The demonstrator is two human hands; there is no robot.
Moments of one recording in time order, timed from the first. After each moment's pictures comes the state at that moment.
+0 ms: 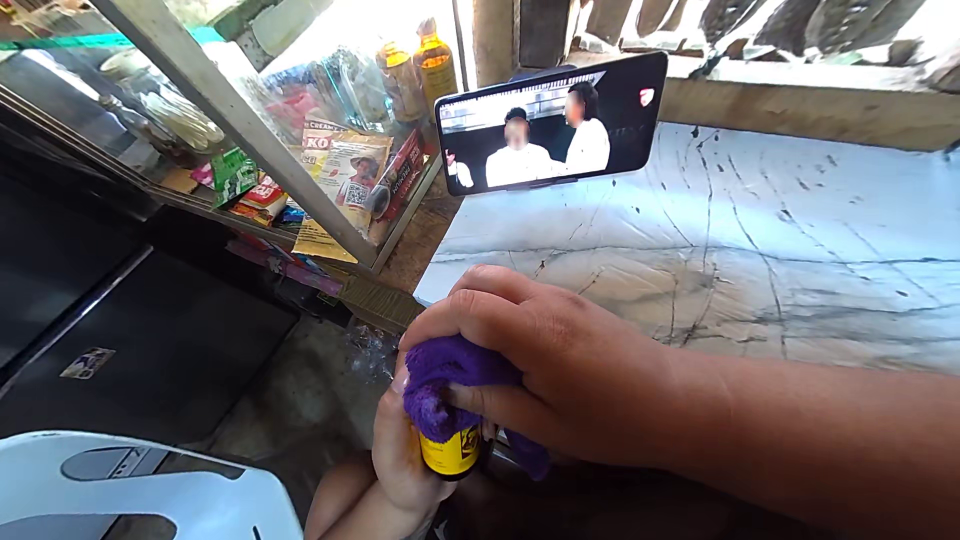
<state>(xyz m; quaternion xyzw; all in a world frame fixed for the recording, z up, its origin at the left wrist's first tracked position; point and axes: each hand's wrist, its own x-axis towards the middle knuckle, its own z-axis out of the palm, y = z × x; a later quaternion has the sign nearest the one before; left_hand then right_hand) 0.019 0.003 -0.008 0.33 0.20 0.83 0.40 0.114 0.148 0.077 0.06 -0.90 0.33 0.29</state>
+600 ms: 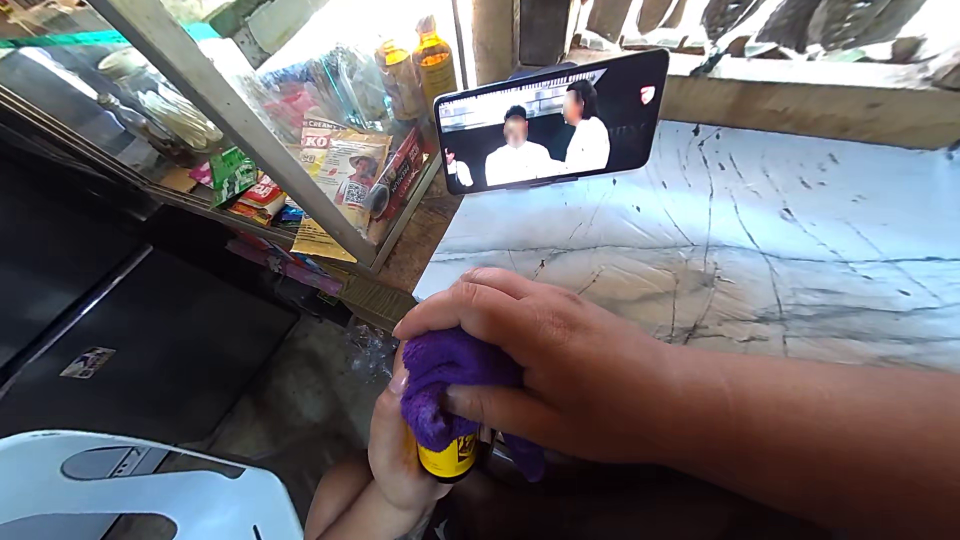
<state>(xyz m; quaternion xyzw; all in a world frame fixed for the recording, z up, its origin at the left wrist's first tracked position) 0.015 0.001 -0.010 0.34 0.20 0.82 0.41 0.113 0.150 0.075 0.08 -0.89 0.34 0.29</state>
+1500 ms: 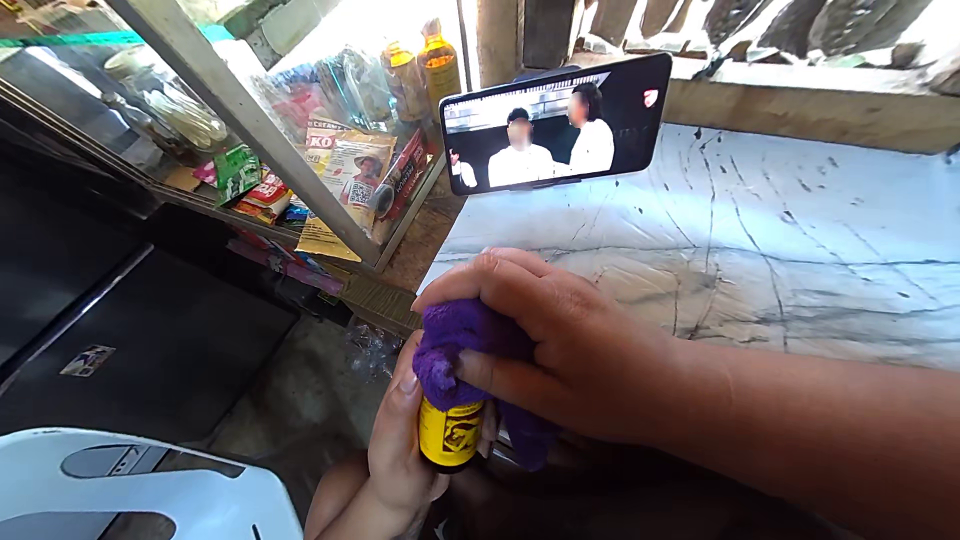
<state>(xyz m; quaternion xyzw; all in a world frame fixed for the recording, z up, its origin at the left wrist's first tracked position) 0.009 -0.001 -0.001 0.35 0.24 0.79 0.45 0.112 0.154 0.075 0.05 -0.88 0.35 0.31</state>
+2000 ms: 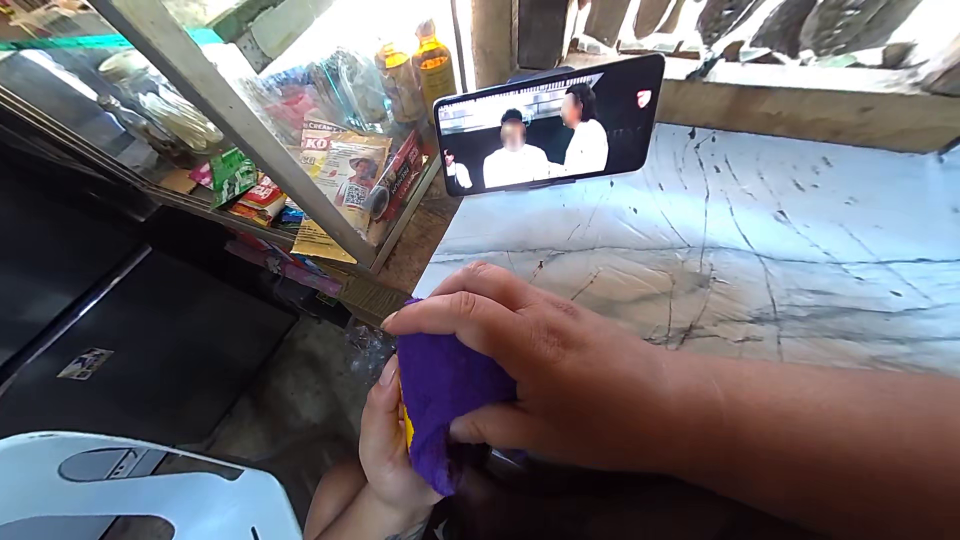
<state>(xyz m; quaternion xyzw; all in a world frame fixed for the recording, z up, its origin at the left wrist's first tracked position) 0.012 0.000 -0.010 0.30 0.16 0.84 0.42 0.114 0.147 0.075 0.08 -0.90 0.30 0.29</state>
